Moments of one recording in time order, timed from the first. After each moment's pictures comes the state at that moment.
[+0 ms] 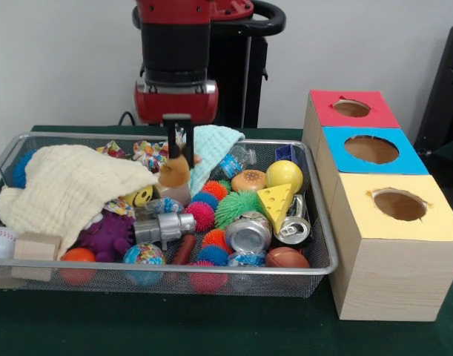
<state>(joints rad) -0.62 -0.77 0.35 1.80 -0.46 0.41 1.71</state>
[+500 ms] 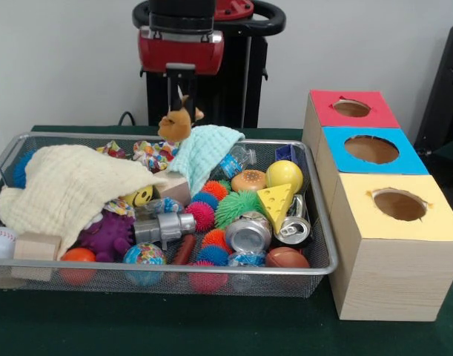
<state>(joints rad) -0.60 -0.93 0.34 1.90 -0.42 0.48 1.71</state>
